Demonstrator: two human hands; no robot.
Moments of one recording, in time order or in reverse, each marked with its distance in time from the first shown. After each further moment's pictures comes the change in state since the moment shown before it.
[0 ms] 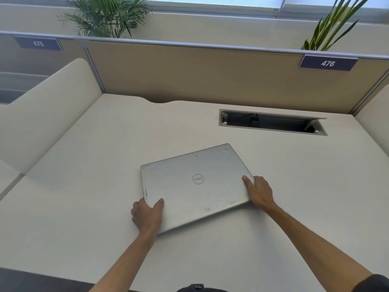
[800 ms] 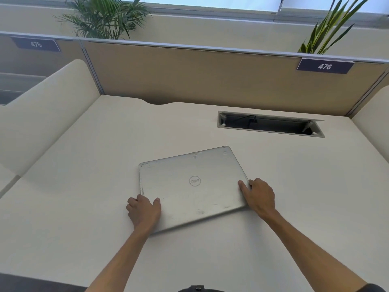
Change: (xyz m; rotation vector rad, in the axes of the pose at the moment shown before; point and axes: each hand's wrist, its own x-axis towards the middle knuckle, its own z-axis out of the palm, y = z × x) left_hand 0.018 0.011 -0.001 0.429 -0.059 0.077; right_hand -0.020 -0.015 -0.006 -0.306 0.130 -0.102
